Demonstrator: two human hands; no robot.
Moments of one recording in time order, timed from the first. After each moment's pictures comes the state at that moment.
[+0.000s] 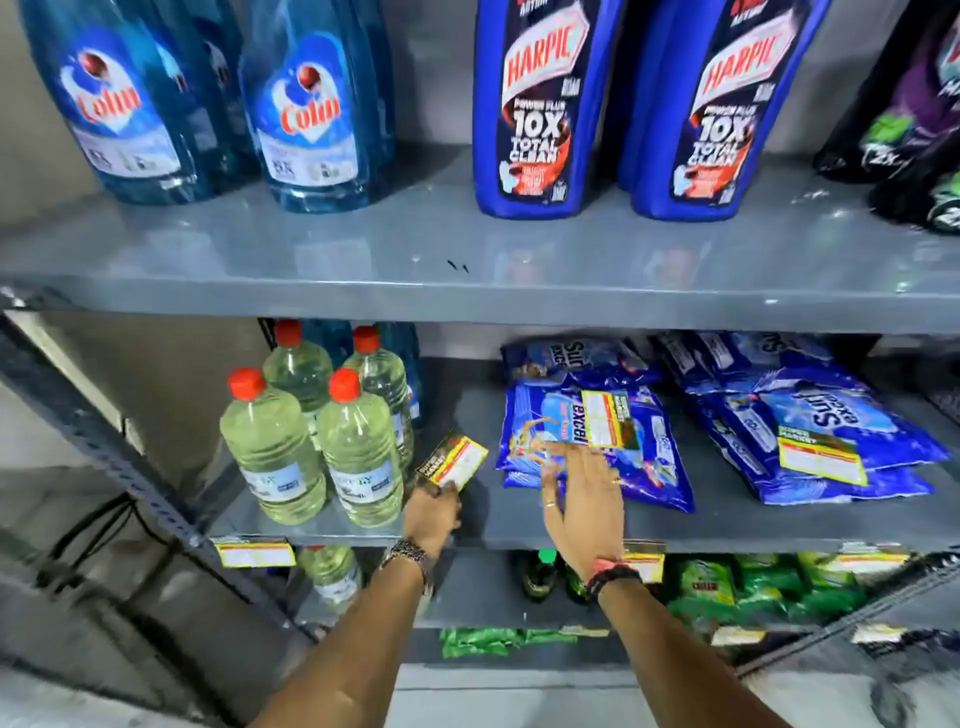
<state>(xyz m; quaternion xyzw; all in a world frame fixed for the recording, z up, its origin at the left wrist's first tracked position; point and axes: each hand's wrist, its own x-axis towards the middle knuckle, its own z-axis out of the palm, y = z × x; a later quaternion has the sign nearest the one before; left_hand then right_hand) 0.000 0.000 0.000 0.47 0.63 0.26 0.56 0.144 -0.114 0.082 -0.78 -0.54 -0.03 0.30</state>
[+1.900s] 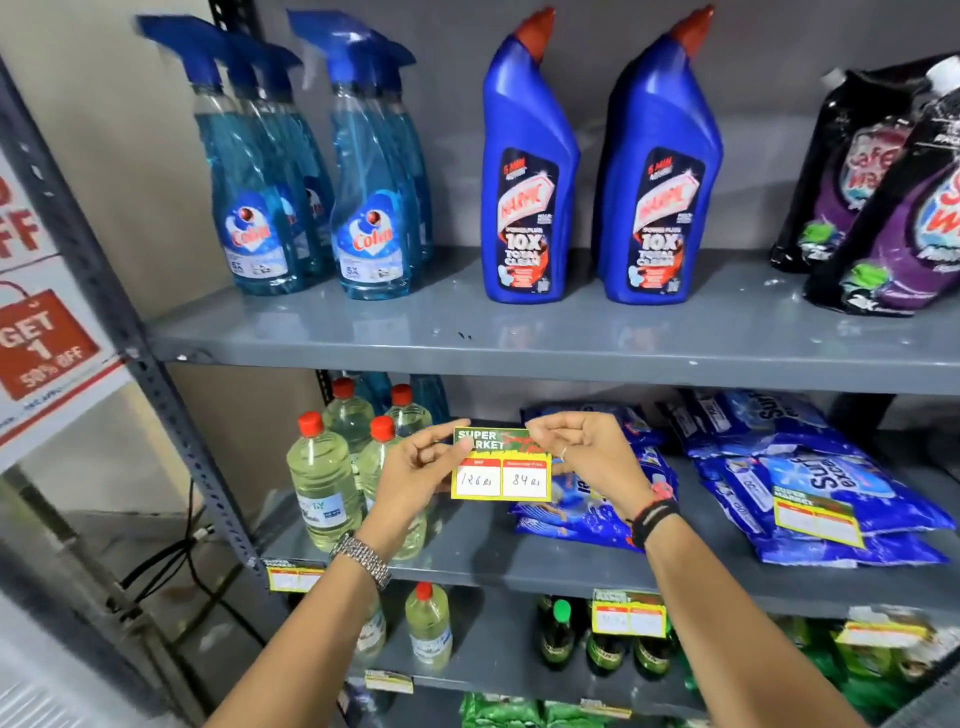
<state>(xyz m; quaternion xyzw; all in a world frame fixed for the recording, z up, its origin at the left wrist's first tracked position) -0.041 -0.073 0.201 0.58 0.37 0.47 0.55 0.159 -0.124 0.230 -0.59 -0.52 0.37 0.51</state>
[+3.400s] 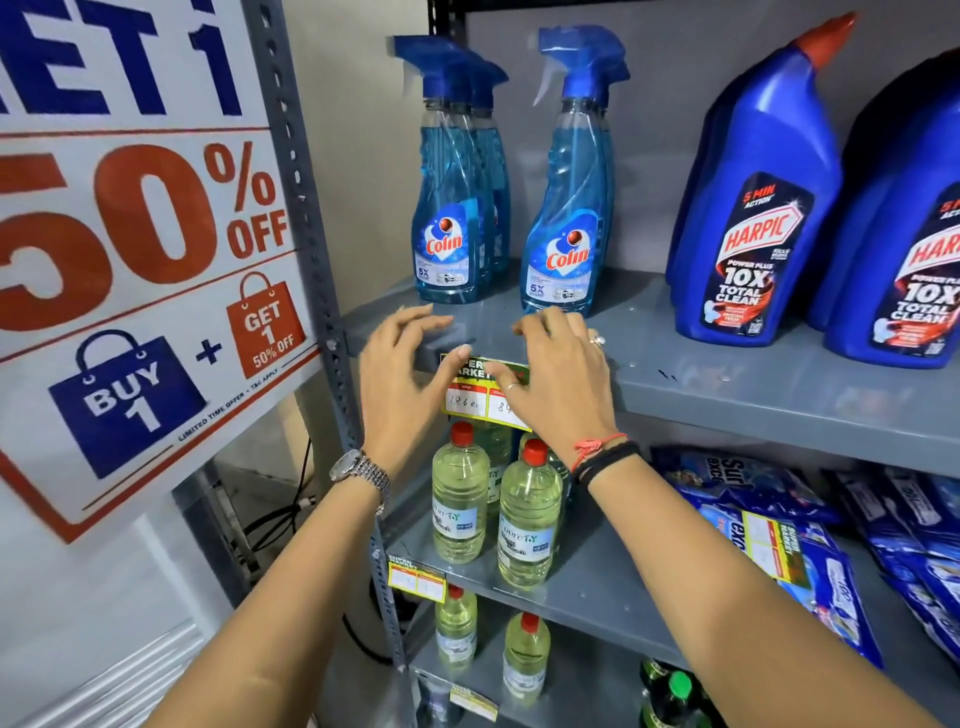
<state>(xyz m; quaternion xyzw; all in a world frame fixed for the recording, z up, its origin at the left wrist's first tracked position) -0.200 0.009 0.284 0.68 0.48 0.55 -0.02 -0.040 -0.033 0.321 -0.60 -0.72 -0.16 0.33</state>
